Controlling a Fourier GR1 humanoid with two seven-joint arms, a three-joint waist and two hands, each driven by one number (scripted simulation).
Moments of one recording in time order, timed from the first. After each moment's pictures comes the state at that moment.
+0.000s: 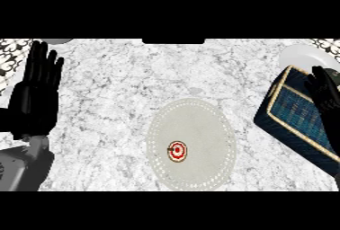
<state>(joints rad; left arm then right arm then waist) -0.28 0.38 -0.11 -1.68 0.35 0.45 0.06 -0.09 -0.48 0.00 -1.71 -0.18 -0.09 0.11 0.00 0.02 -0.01</state>
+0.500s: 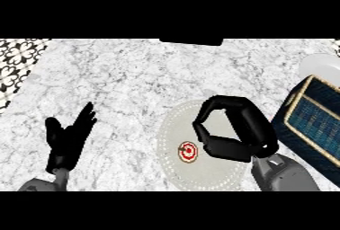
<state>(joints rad) -0.06 0.40 -0.30 -1.47 0.34 0.30 0.21 -0.31 -0.20 0.35 -1.73 -0.19 -0.01 0.03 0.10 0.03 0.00</state>
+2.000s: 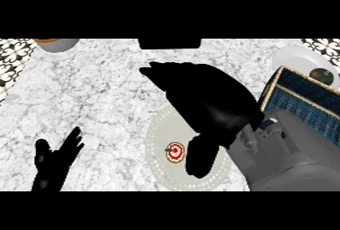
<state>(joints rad) 0.11 0.44 -0.27 -1.43 0.35 0.25 0.18 -1.00 -0.34 0.55 -1.78 0.05 0.47 1.01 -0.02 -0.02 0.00</state>
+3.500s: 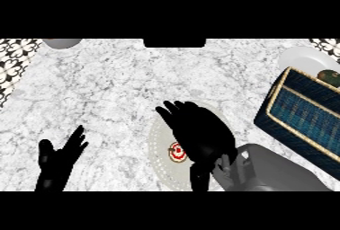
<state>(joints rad) 0.11 0.39 -0.23 -1.43 0.30 0.20 0.18 -0.74 -0.32 0.76 -1.78 0.22 0.43 0.97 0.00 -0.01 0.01</state>
